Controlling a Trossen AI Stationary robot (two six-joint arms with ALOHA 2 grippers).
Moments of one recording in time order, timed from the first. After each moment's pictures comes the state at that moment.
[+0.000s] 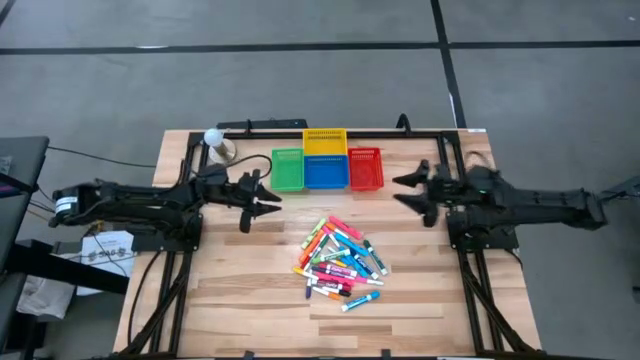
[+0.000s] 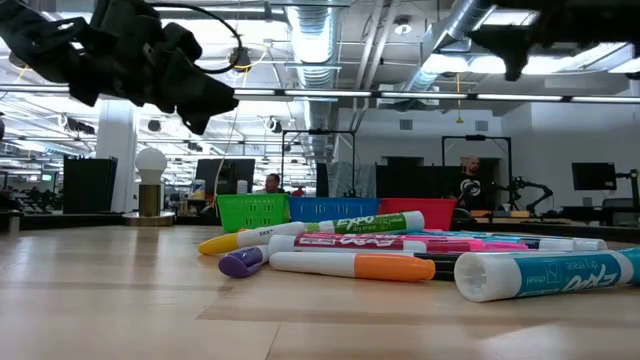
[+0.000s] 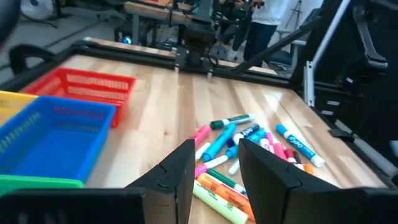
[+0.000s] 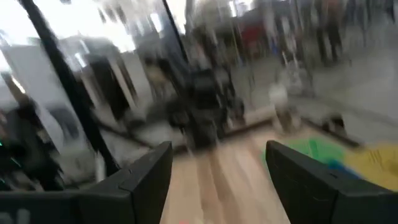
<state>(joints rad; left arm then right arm) 0.28 1.01 0.26 0.55 0.41 -0.07 -0.11 0.56 0.40 0.13 -0.04 0.26</state>
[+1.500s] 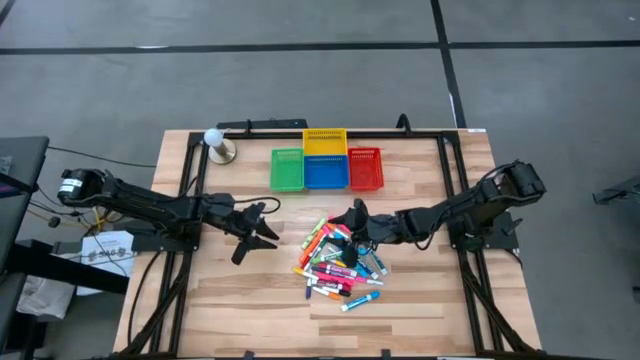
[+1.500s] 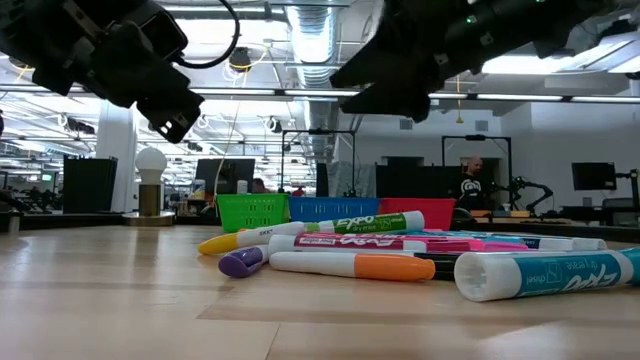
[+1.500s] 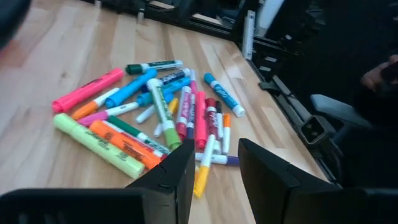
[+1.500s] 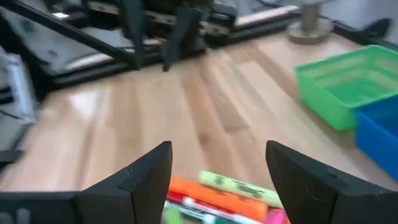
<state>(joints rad) -0.10 1.02 0.26 0.43 0.25 -0.22 0.25 1.57 0.78 0.36 0.37 0.28</state>
